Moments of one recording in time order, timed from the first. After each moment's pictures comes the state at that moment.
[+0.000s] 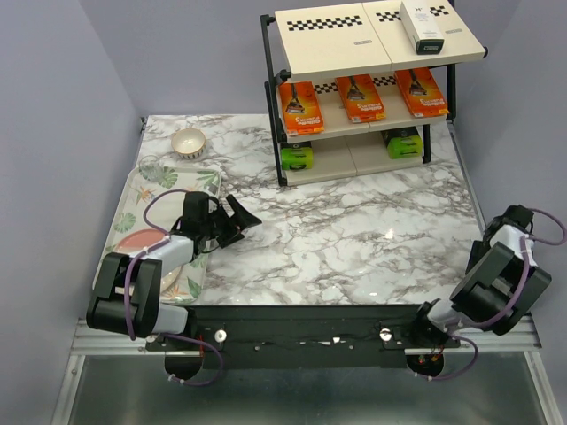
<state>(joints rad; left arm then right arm) -0.18 1.36 0.49 0.20 0.48 -0.86 -0.73 1.37 0.76 -0.65 0.45 -0.33</state>
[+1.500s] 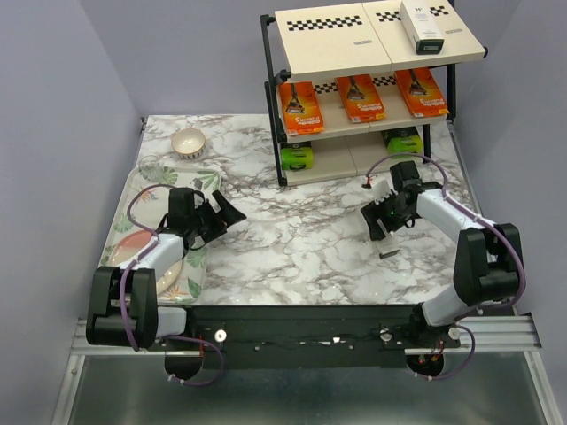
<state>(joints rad) -0.08 1.29 0.53 0.05 0.43 -0.71 0.15 1.55 0.96 -0.66 -0.22 -0.44</state>
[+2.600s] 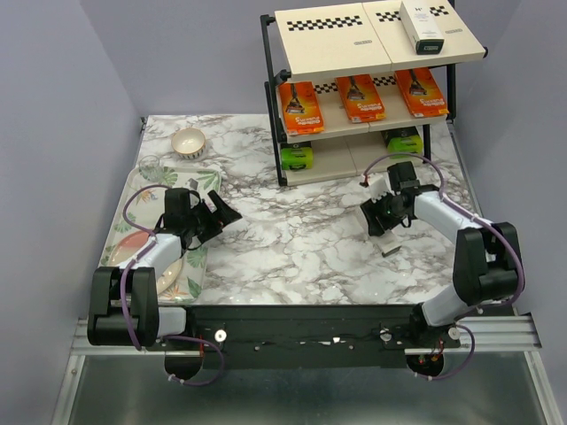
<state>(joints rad) -0.02 1.29 0.53 0.04 0.43 -0.68 0.17 1.57 0.94 -0.54 -0.22 -0.42</state>
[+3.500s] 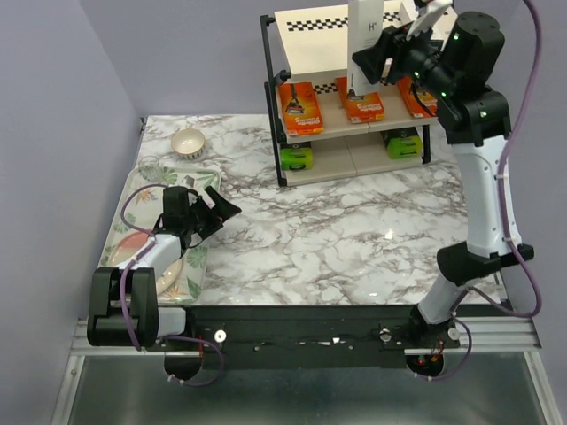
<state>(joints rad) -0.02 1.29 0.53 0.11 0.43 -0.76 0.30 1.68 2.39 -0.70 -0.32 -0.02</state>
